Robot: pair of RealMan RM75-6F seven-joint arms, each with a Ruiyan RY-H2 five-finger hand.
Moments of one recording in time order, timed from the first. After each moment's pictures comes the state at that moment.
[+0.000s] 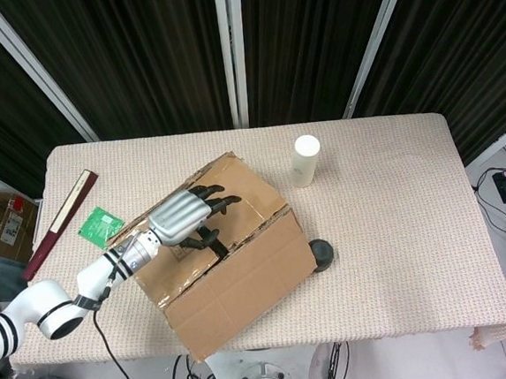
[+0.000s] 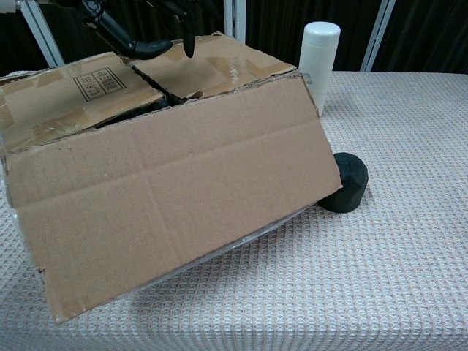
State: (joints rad) left arm -0.93 -1.14 -0.22 -1.63 1.60 0.71 -0.25; right arm 0.02 -1.05 0.16 -1.49 -1.50 1.68 0.11
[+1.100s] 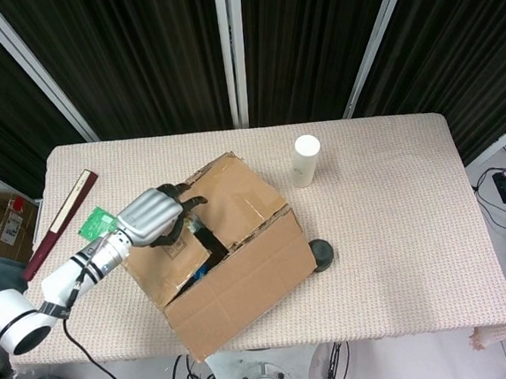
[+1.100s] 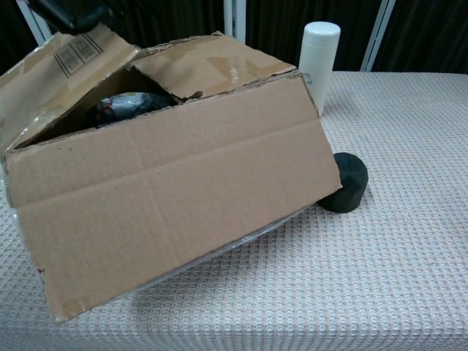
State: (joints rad) left arm -0.93 -0.91 -0.16 -1.79 1.45 0.69 -0.10; right arm 0.04 -1.06 0.17 -1.49 -1.50 1.65 0.10
